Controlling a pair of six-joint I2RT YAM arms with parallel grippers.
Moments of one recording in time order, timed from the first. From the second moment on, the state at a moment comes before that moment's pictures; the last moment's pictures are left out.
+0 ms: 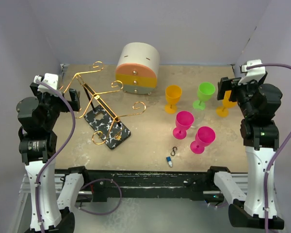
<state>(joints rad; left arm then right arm) 0.14 0.74 1.20 -0.55 0.22 0.12 -0.07 0.86 1.32 -0.55 -0.10 -0.17</state>
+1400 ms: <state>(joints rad) 0.15 1.11 1.40 -1.03 0.65 0.64 -0.09 0.86 1.30 -0.60 -0.32 -0.25</state>
